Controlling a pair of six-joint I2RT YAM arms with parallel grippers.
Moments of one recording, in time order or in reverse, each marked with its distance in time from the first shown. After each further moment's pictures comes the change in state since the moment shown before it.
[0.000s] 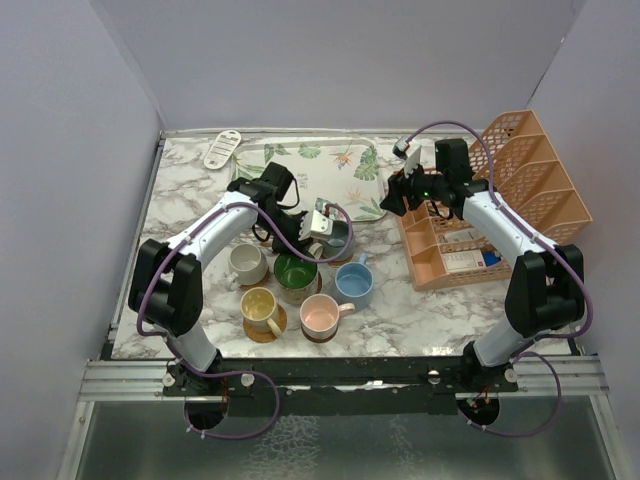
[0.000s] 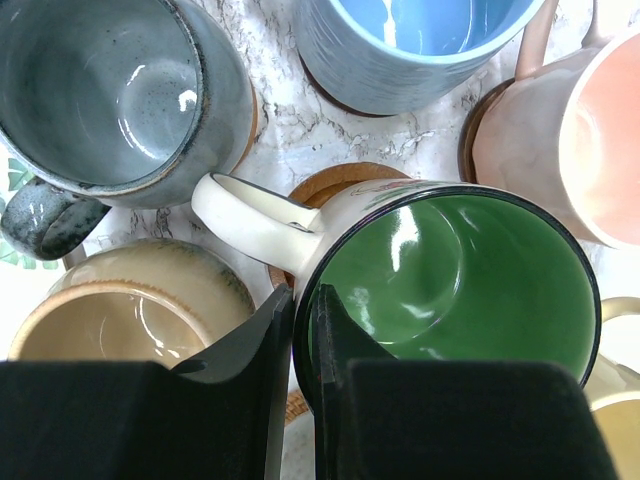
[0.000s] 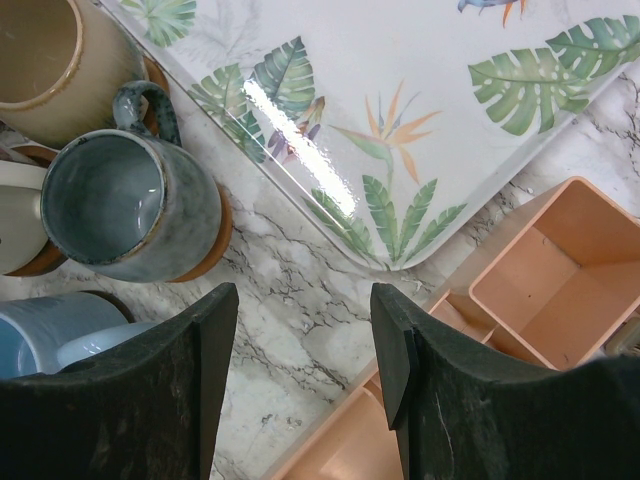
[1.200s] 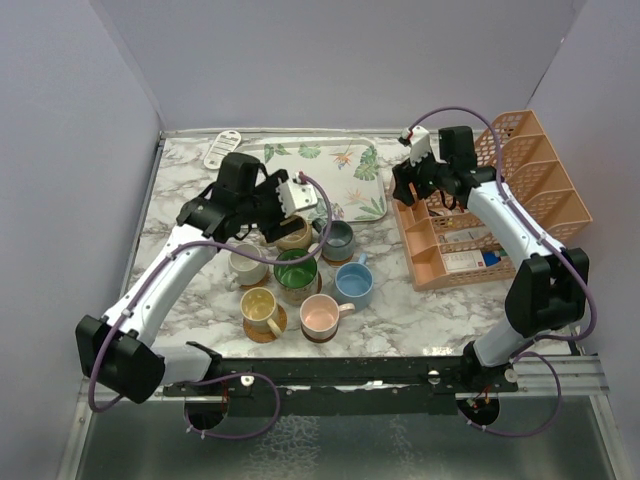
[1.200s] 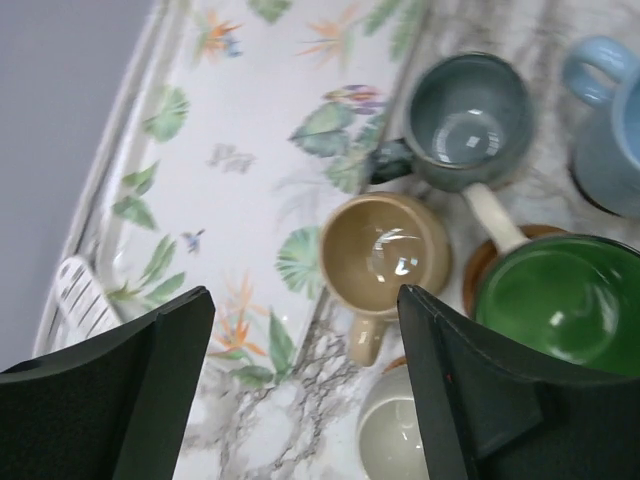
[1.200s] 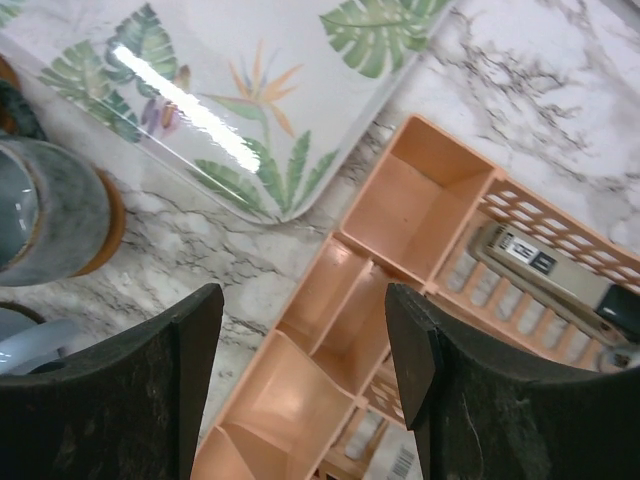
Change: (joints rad) left arm 0.040 -0.414 -0.108 0.371 -0.283 -0.384; right arm -0.003 0.000 0.151 -0.183 0.273 -0.027
